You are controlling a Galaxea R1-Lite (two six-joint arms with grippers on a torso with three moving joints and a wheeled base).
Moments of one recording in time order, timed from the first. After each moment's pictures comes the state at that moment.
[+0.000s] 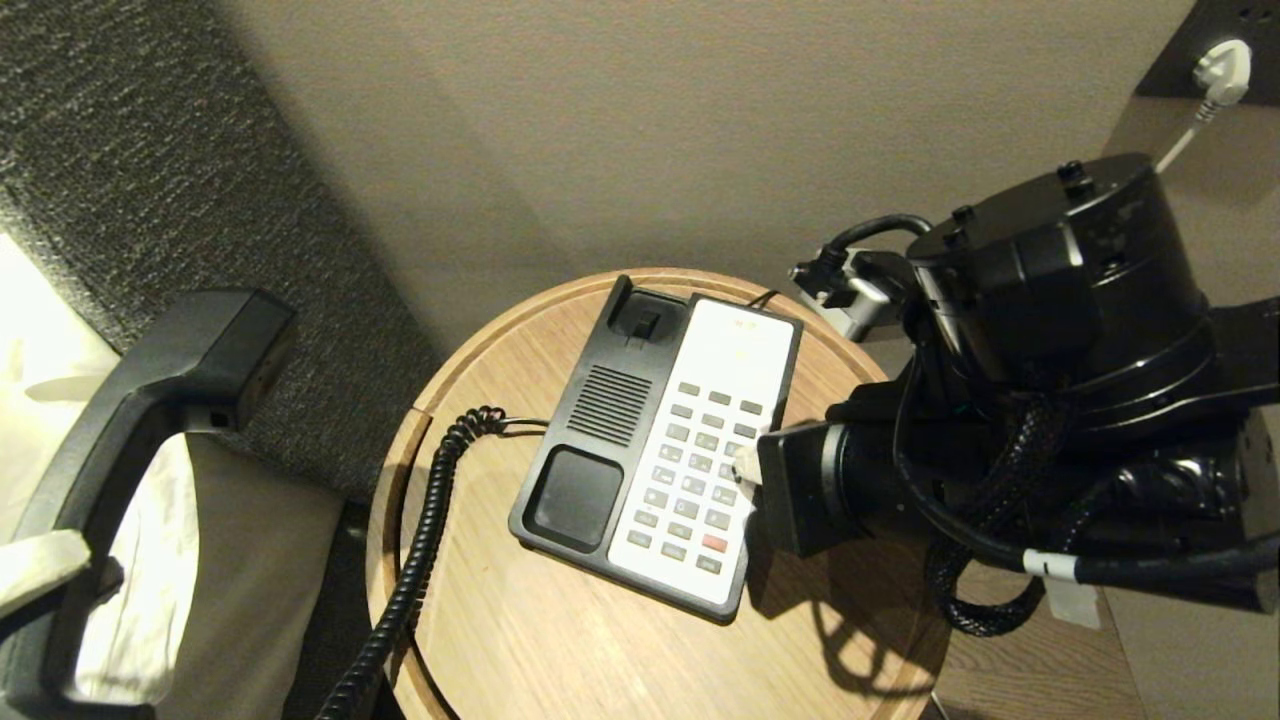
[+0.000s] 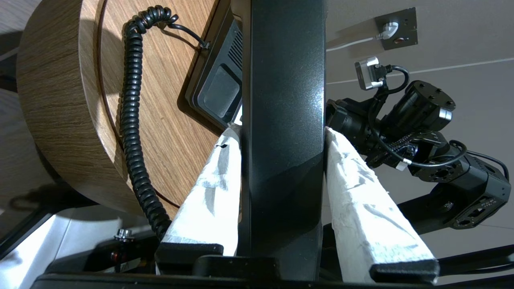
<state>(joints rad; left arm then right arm) -0.76 0.61 -0.64 0.05 0.07 -0.87 0.98 1.60 -1.21 0.19 -0.29 0.40</state>
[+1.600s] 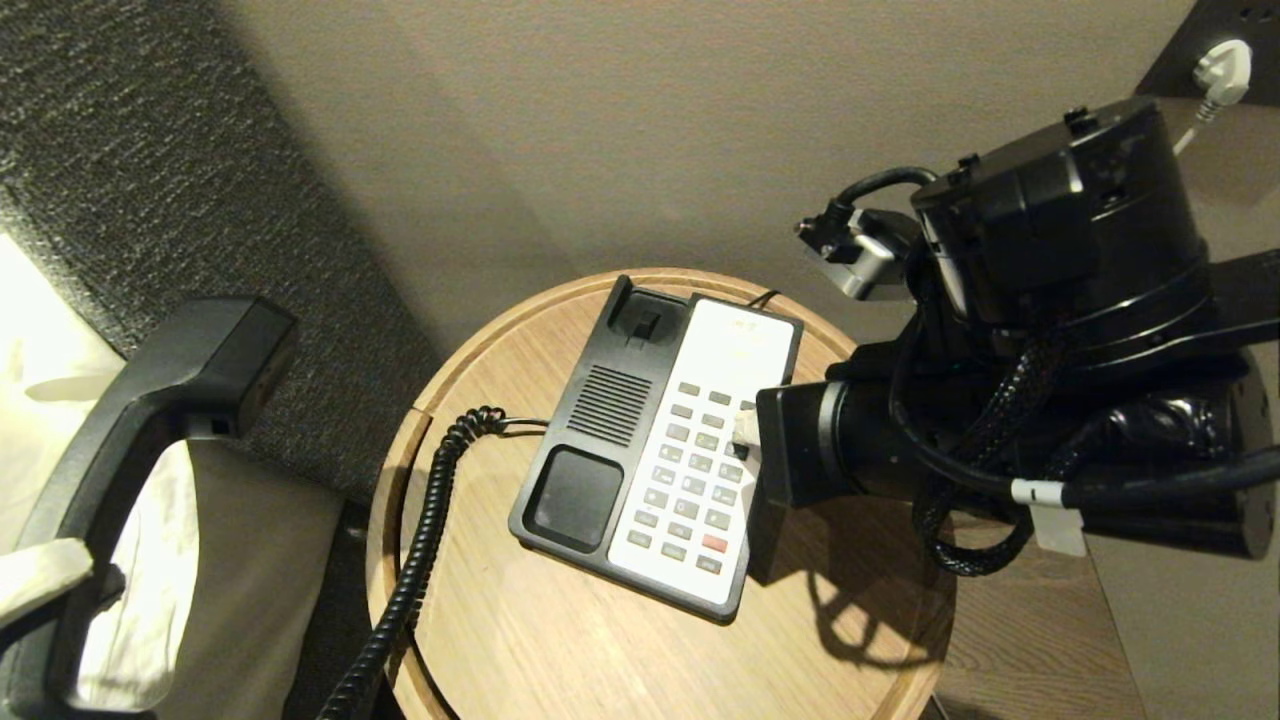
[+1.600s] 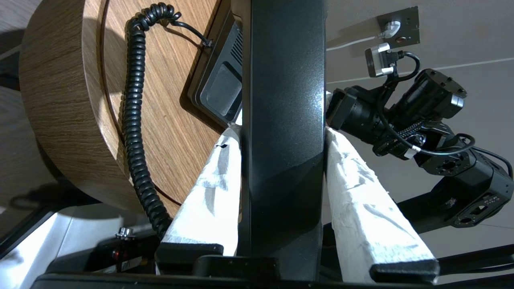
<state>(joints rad) -0.76 0.60 -0.63 0.05 0.07 -0.87 0.95 1.61 -1.27 0.20 -0.30 0.41</state>
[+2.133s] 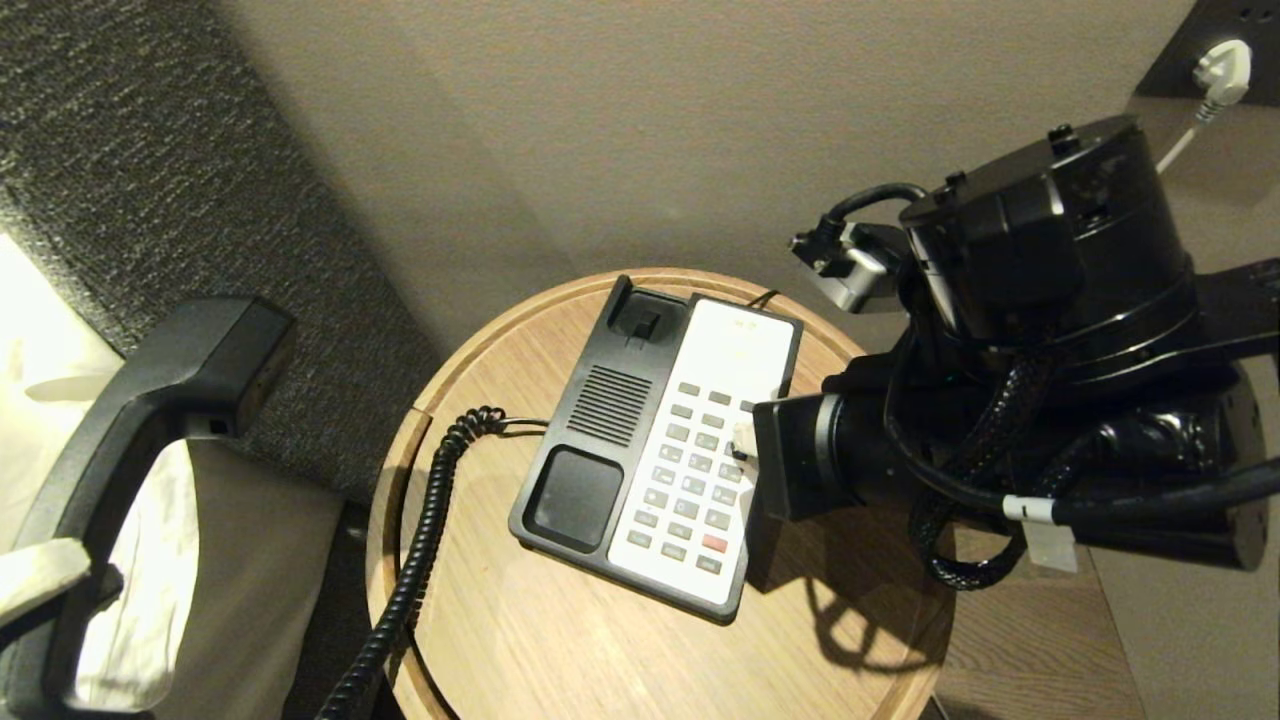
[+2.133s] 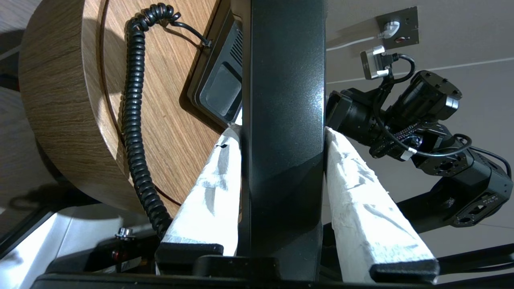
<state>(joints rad) -0.76 0.60 -0.63 0.05 0.07 -0.87 0.96 1.62 -1.26 0.21 -0.30 0.41</state>
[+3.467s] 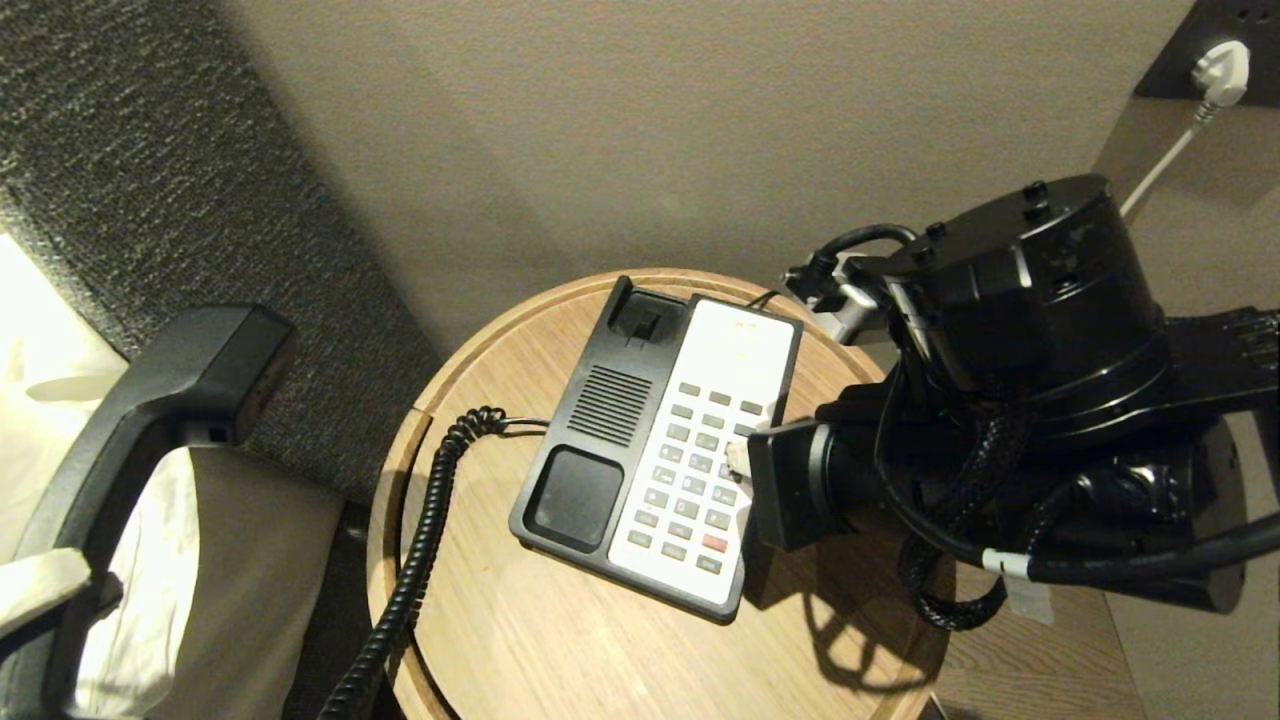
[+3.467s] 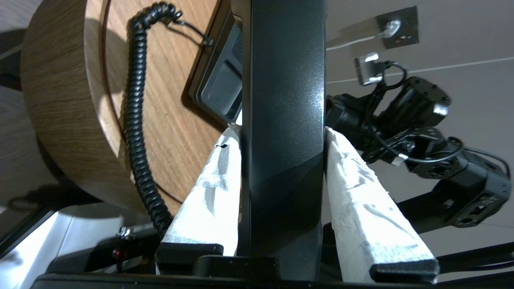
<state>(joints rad) -0.76 0.59 -0.62 0.05 0.07 -0.87 0.96 1.63 -1.20 0.20 -0.30 0.41</state>
